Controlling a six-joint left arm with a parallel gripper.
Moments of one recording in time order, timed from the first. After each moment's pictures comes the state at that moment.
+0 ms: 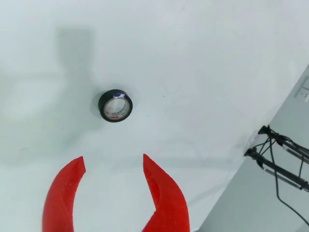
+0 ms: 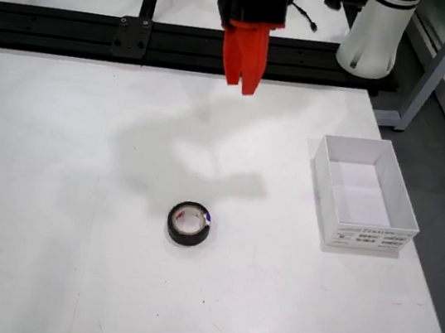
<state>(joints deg) -48.2 36.4 67.0 23.5 62.5 -74.3</state>
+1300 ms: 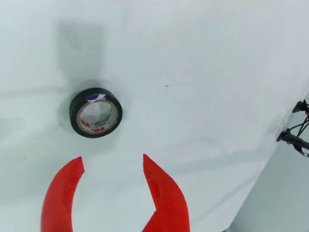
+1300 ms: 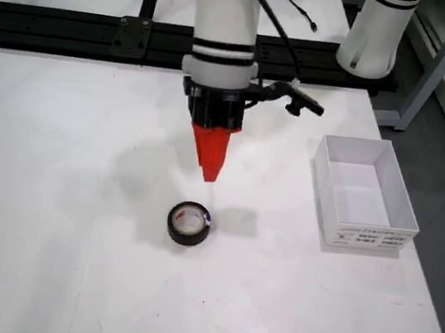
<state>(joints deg) -45.3 52.7 59.2 25.3 50.1 -65.9</state>
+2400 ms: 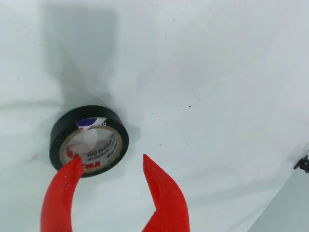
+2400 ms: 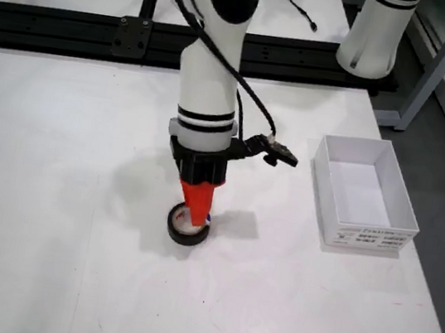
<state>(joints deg) -44.2 65.8 48.9 24.9 48.7 -69.9</state>
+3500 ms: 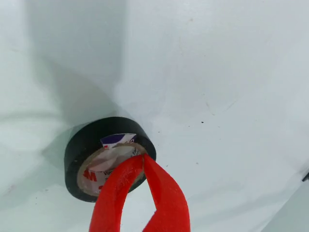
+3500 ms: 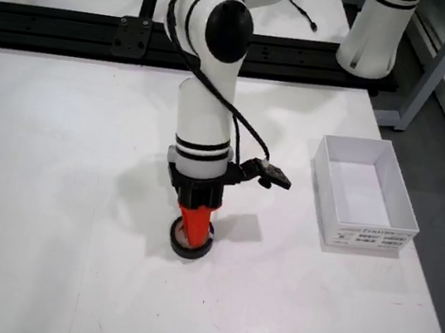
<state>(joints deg) -43.3 72.3 43.0 24.7 48.2 -70.4</state>
